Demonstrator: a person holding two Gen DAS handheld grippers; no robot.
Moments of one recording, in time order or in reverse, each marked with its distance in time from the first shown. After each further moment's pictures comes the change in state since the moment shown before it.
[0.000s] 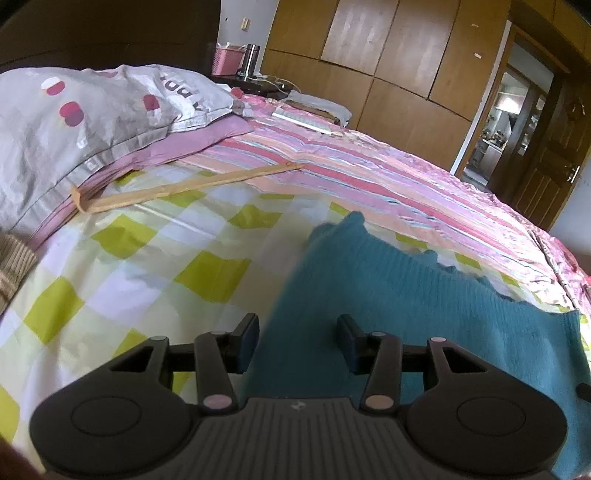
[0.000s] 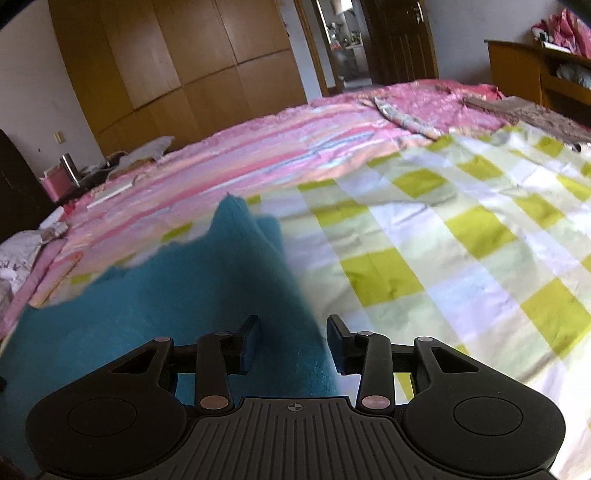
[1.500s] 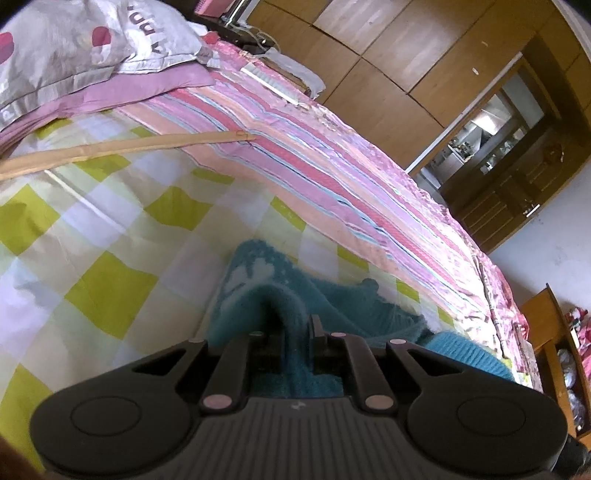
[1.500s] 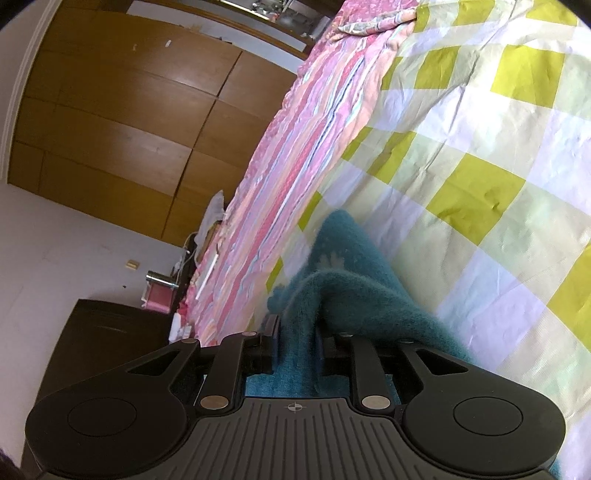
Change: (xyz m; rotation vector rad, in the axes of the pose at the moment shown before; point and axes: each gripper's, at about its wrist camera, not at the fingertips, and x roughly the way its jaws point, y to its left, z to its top) left arm 0.057 -0.002 0.058 -0.219 0.157 -0.251; right arm 0.032 -0.031 0.014 0.650 0.081 0.445
